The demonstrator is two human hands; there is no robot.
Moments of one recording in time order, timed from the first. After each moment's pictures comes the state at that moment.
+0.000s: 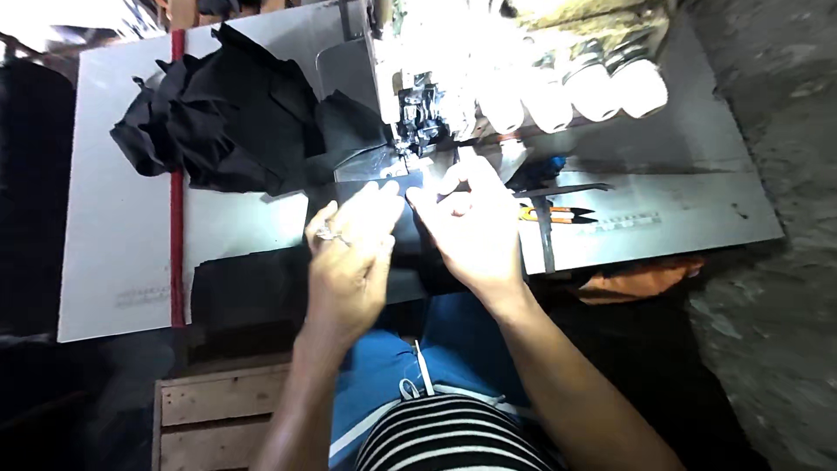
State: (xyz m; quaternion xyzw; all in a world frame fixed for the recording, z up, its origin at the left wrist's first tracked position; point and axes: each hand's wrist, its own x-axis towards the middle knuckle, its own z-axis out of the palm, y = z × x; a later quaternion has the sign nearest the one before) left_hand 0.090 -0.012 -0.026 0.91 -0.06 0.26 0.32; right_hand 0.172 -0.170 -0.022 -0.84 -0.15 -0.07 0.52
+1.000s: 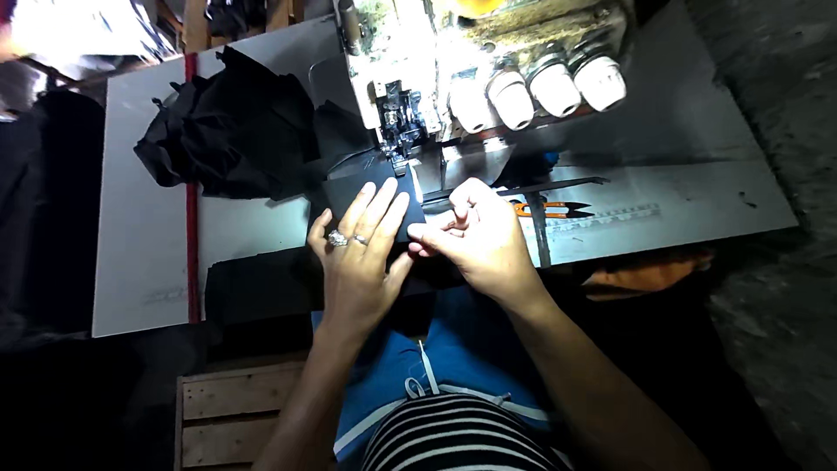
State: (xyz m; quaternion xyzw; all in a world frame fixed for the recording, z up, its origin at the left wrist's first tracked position) left_hand 0.093 -0.033 -0.038 0.94 -0.06 0.27 0.20; right_hand 0.163 -0.203 -0.026 -0.65 -0.15 0.11 0.74
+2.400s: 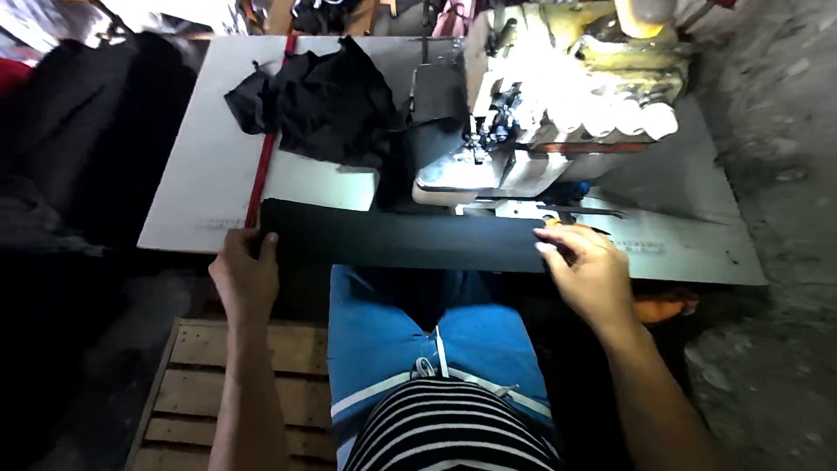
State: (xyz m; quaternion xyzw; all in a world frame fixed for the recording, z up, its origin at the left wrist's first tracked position) left_hand -0.053 0.117 -0.029 0.85 0.42 0.19 0.25; right_hand 0.156 -0.294 -0.062 -0.92 -0.26 -0.09 0.27
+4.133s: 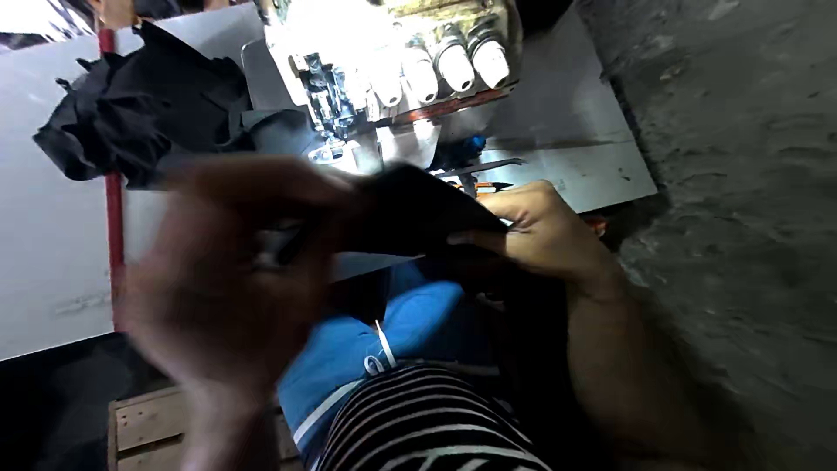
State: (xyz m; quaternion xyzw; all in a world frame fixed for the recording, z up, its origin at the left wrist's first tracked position) left_hand 0.070 -0.052 0.073 0.85 -0.10 0.30 0.41; right_hand 0.179 -0.328 0.003 -0.78 -0.44 0.03 0.45
